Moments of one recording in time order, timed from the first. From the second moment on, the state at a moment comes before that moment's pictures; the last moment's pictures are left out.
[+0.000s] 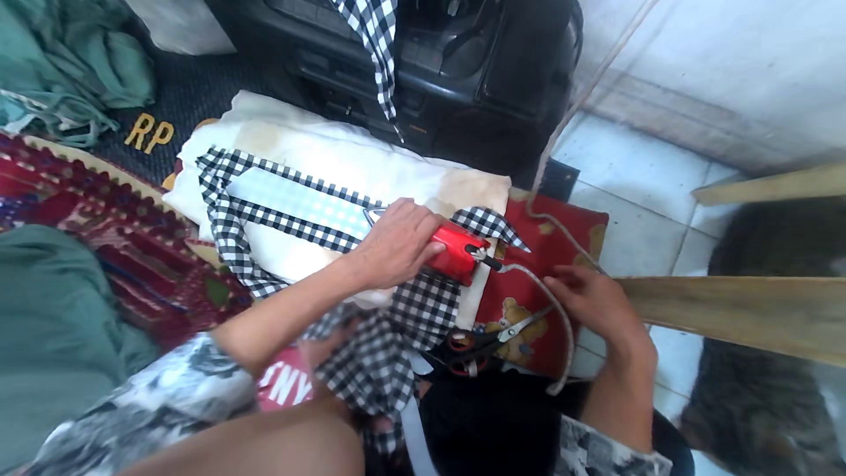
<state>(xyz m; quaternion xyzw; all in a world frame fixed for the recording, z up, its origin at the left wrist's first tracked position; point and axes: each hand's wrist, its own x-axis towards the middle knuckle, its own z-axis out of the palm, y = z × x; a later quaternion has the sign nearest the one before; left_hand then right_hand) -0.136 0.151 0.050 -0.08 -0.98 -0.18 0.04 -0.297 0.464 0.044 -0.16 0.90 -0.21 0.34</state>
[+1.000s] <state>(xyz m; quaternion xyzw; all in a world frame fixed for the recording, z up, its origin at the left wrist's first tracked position) -0.130 0.141 0.050 -0.09 -0.98 -0.18 0.05 -0.297 0.466 0.043 -0.16 0.90 -0.22 0.34</state>
